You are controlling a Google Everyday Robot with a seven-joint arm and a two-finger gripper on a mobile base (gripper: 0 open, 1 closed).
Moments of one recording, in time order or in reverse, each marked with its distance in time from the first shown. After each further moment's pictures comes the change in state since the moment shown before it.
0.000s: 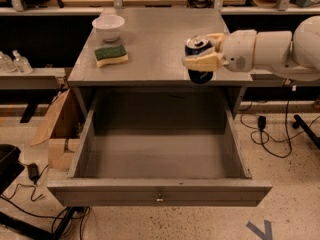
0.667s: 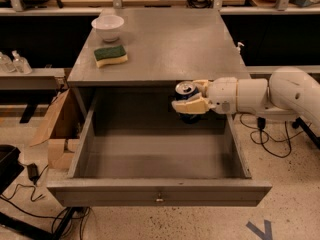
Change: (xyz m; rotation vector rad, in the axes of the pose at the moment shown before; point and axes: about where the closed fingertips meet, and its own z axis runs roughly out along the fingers) arm 0.100 0.071 0.025 -0.104 0.042 0.119
